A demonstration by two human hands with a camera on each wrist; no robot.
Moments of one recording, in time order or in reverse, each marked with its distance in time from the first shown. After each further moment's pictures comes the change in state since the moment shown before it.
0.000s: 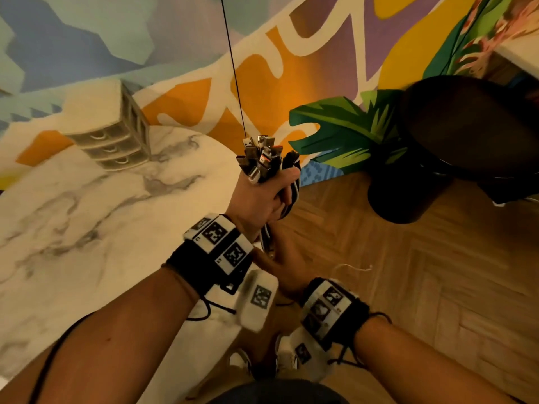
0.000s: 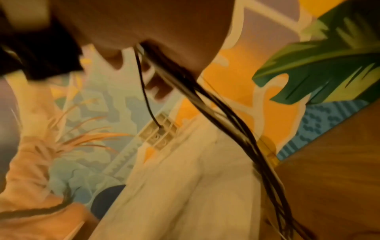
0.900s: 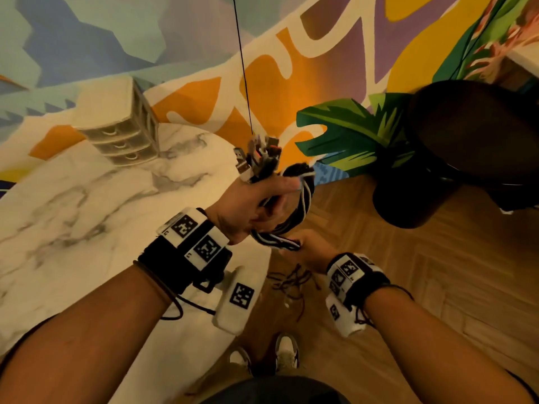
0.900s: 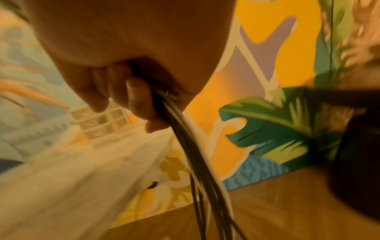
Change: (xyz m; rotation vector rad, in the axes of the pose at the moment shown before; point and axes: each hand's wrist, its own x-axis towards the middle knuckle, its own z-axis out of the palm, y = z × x) left_hand -0.015 0.017 -0.029 -0.116 -0.378 -0.174; right_hand 0.025 0.043 -0.051 -0.500 -0.275 0.325
